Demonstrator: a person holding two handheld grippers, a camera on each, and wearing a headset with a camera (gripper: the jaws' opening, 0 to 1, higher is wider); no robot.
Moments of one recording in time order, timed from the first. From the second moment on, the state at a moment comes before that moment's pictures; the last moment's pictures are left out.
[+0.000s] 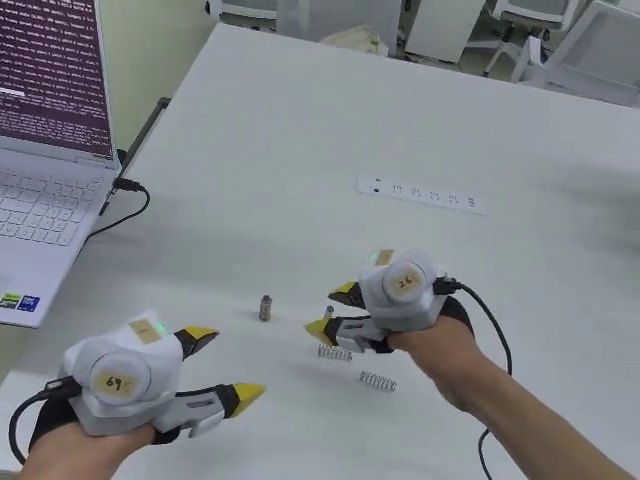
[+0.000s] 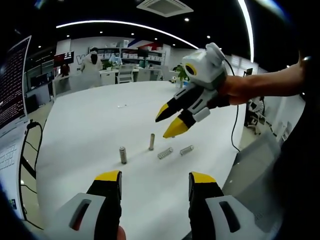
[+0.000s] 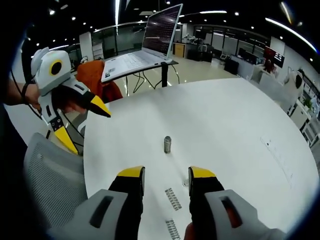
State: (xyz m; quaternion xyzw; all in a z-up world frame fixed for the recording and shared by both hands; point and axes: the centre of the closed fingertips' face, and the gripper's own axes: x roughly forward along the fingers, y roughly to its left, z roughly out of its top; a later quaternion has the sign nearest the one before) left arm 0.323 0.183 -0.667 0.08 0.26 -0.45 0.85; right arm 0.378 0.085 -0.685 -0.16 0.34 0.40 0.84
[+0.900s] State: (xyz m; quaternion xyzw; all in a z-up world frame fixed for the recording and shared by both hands) left arm 0.334 0.189 -0.659 0.08 0.26 -0.42 0.87; right arm 0.329 -0.014 -0.659 -0.06 0.32 0.30 0.90
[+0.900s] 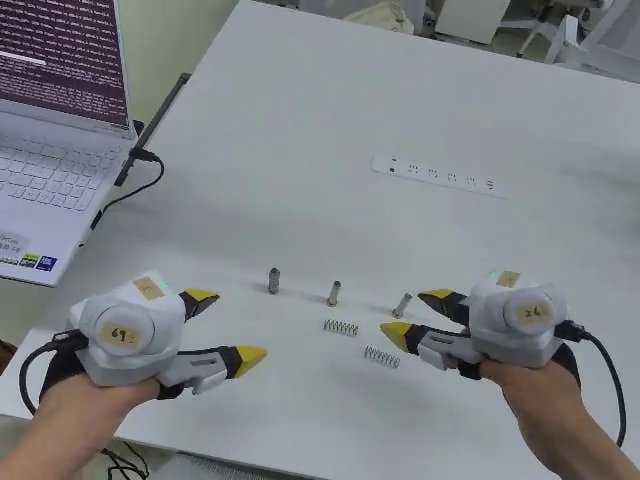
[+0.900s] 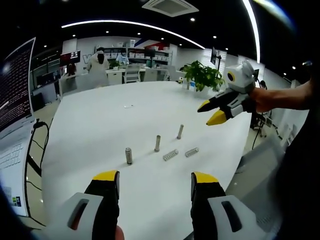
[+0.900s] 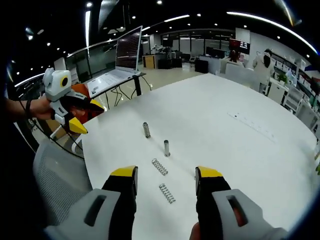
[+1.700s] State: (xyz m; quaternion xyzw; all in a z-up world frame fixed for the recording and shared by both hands) left arm 0.340 0.182 -0.658 0.07 0.26 -0.42 0.87; right arm 0.280 -0.050 -0.653 -0.01 0.33 0.25 0.91
